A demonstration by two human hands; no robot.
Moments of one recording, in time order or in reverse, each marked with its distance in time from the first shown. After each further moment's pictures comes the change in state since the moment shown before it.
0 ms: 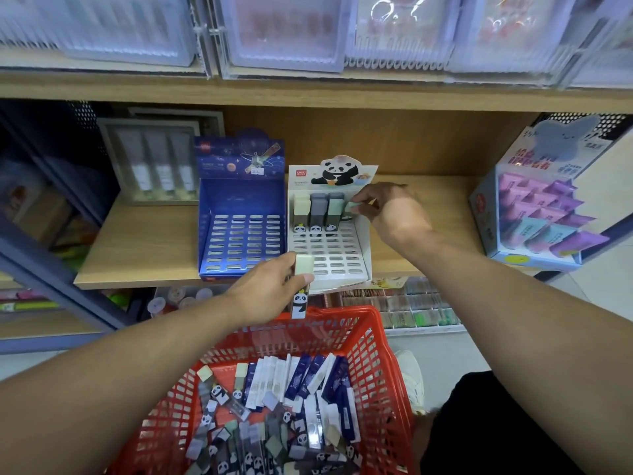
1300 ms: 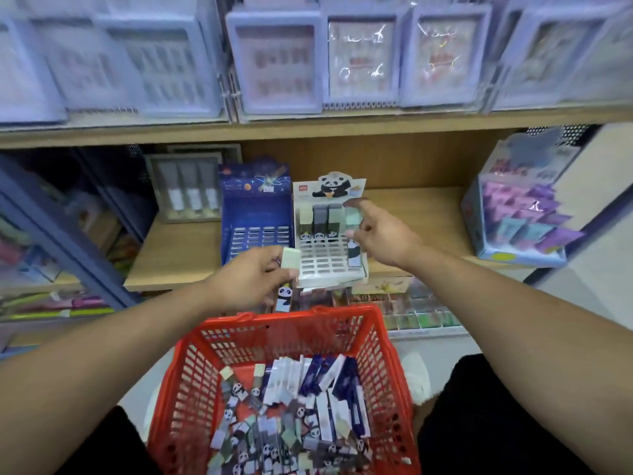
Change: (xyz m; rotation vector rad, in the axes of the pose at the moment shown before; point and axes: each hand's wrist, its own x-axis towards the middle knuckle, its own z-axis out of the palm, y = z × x) left_hand -0.064 0.049 -0.036 -0.106 0.100 0.050; right_hand -0.062 -0.029 -0.037 0.289 -0.258 -0.002
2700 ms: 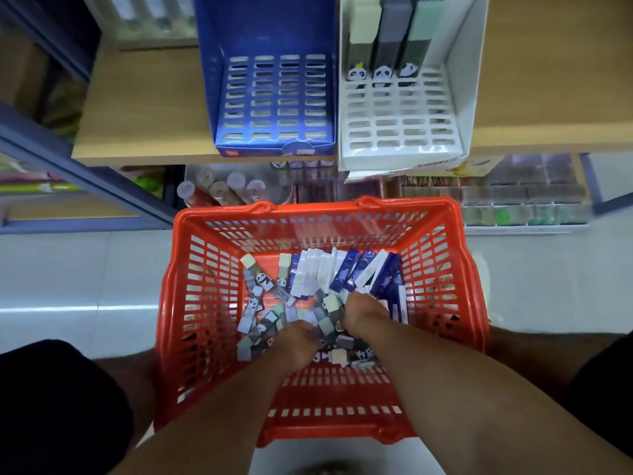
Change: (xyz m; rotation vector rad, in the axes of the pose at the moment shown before) left_hand -0.067 -0.258 0.237 -0.005 -0.296 -0.835; right_hand -0.080 0.178 0.354 -0.407 -0.691 0.599
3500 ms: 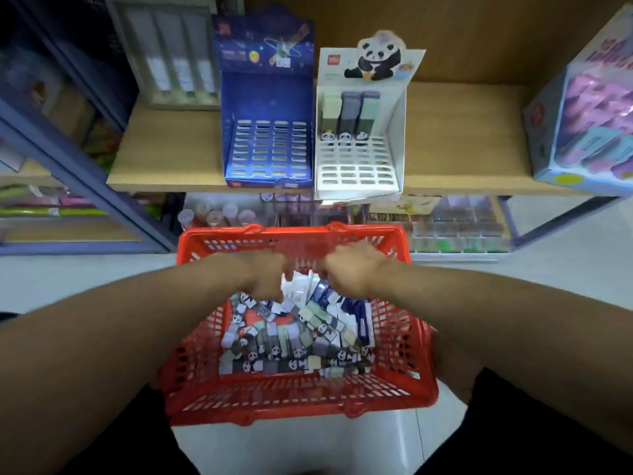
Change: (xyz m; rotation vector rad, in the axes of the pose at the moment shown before) left_hand -0.115 0.128 -0.155 0.979 0.012 0.397; right_hand -0.145 -0.015 -0.169 -0.630 0.428 -0.638
